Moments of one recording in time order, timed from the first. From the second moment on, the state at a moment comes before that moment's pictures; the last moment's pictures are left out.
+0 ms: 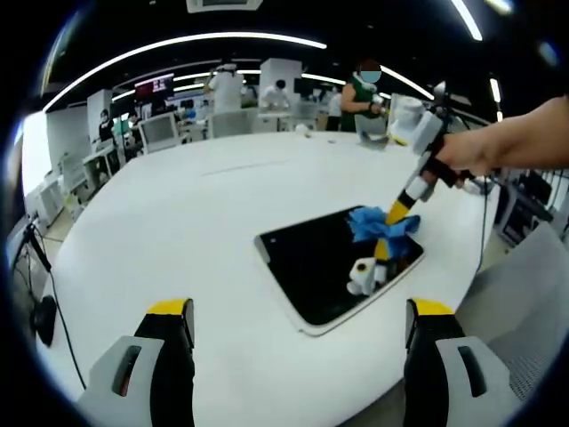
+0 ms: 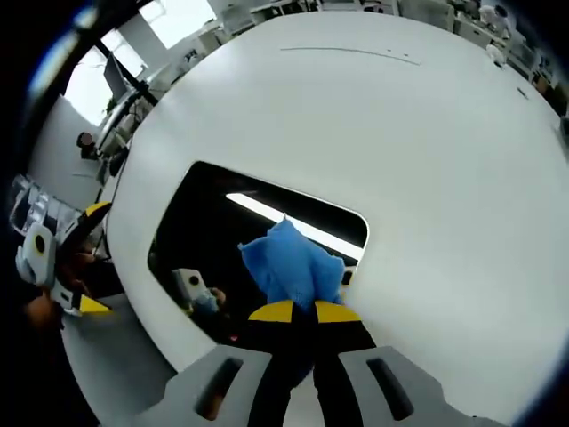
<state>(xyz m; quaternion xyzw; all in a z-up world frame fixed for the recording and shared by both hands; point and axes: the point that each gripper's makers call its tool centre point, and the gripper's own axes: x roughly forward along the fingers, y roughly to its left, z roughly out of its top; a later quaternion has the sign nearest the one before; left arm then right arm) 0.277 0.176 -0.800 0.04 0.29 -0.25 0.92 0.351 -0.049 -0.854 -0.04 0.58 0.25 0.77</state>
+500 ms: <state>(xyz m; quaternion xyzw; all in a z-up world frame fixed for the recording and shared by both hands) 0.277 0.176 -0.801 0.04 0.28 -0.25 0.92 0.353 -0.072 -0.858 -0.05 0.59 0.22 0.78</state>
